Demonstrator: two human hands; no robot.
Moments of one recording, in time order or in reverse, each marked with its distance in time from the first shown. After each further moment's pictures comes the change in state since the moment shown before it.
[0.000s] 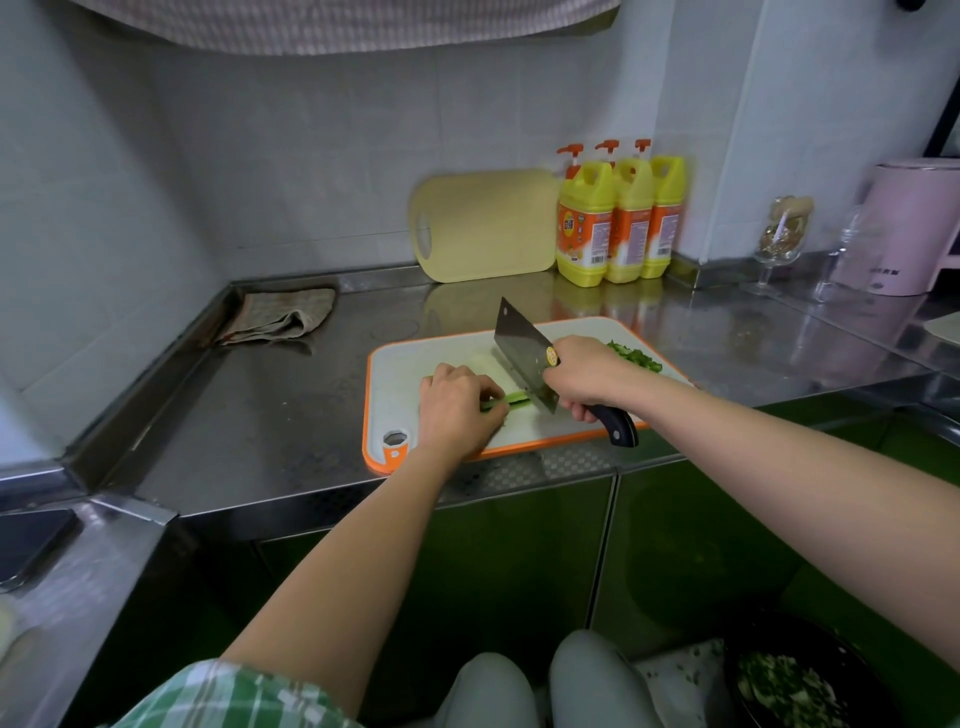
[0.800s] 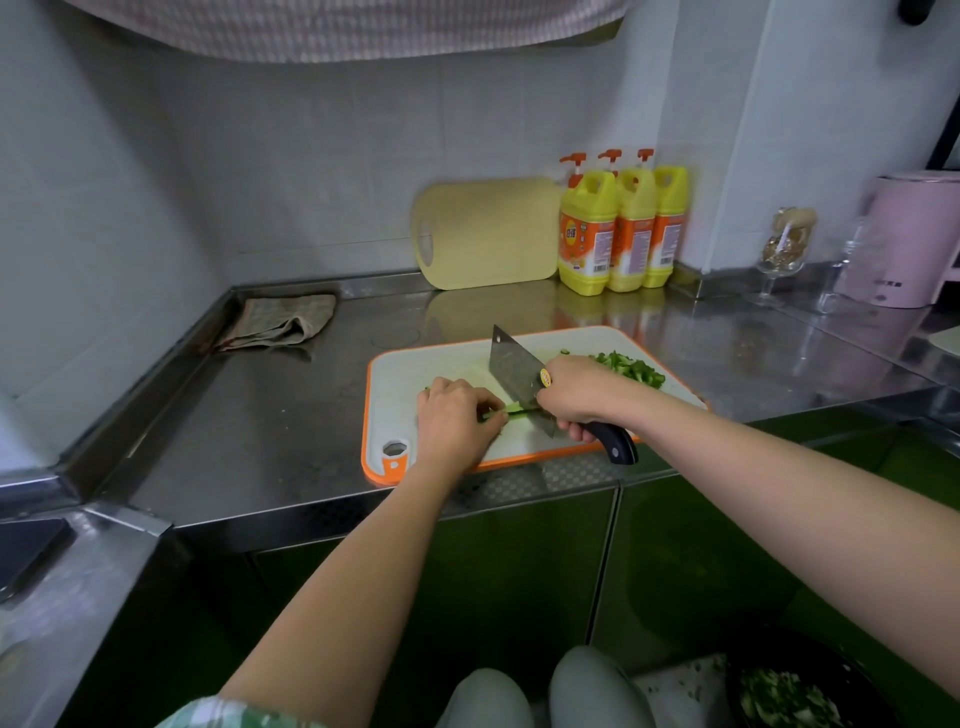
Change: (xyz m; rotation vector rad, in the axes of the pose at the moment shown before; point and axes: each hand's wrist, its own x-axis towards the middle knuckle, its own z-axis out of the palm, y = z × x) left_hand -0.001 -0.003 0.005 -0.029 0.024 -0.043; right_hand -0.001 -0.006 0.004 -0.044 -0.088 0.013
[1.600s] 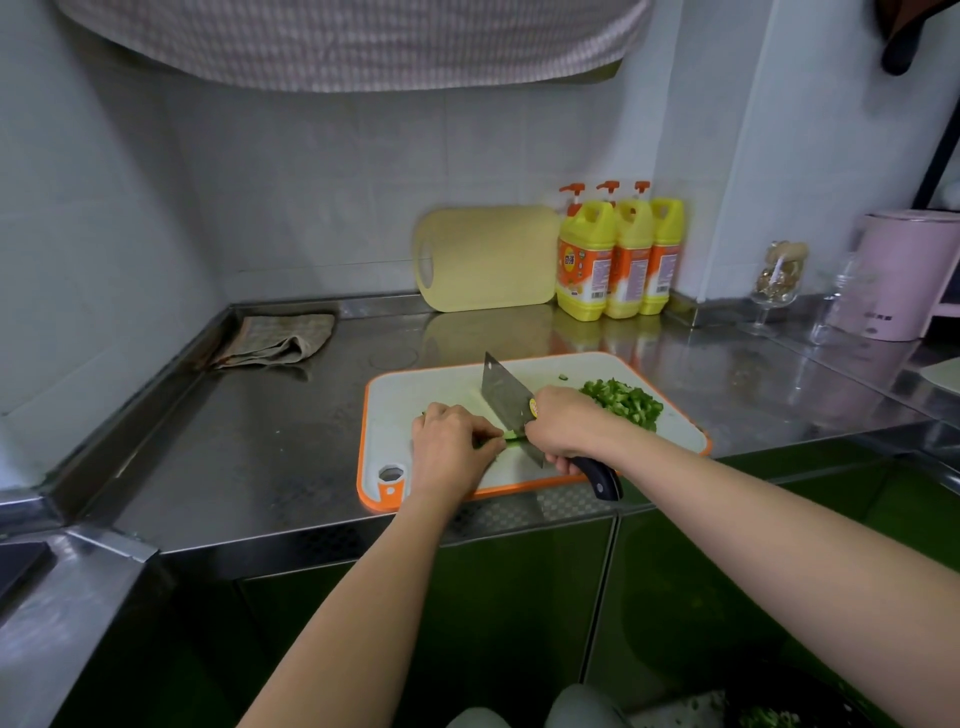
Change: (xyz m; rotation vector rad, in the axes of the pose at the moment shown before) left_hand -0.002 -0.002 0.000 -0.046 0.026 -0.023; right_hand 0.000 -0.012 0.011 -0.087 0.024 0.021
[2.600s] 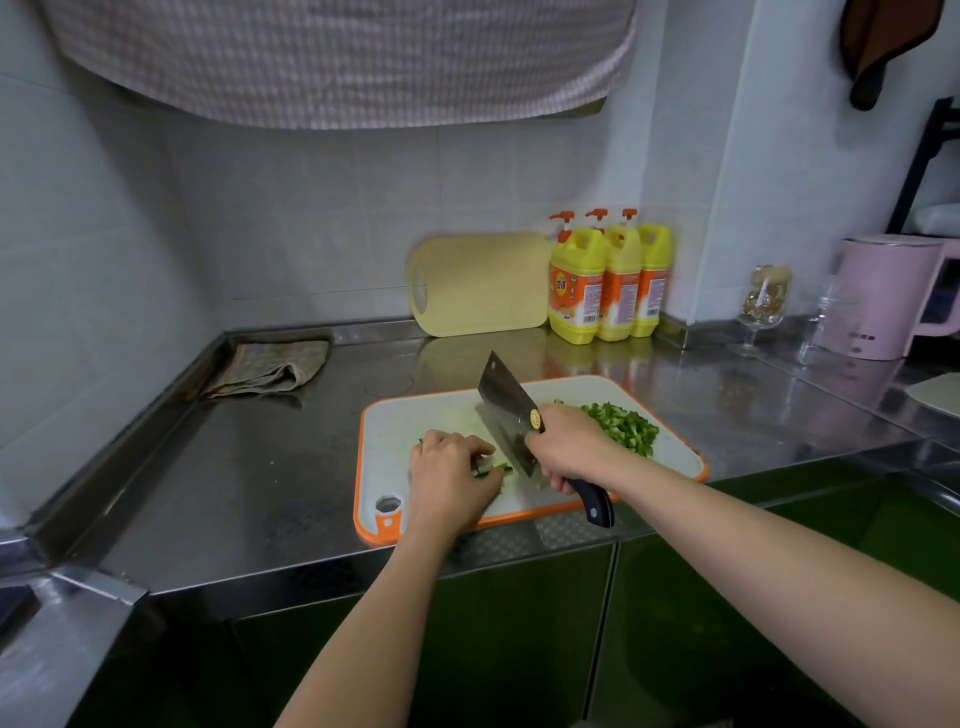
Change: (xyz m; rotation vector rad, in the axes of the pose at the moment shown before) left_hand -0.001 -0.002 0.001 -0.013 0.011 0.012; right_hand 0.003 0.007 -0.003 0.216 0.083 -0.049
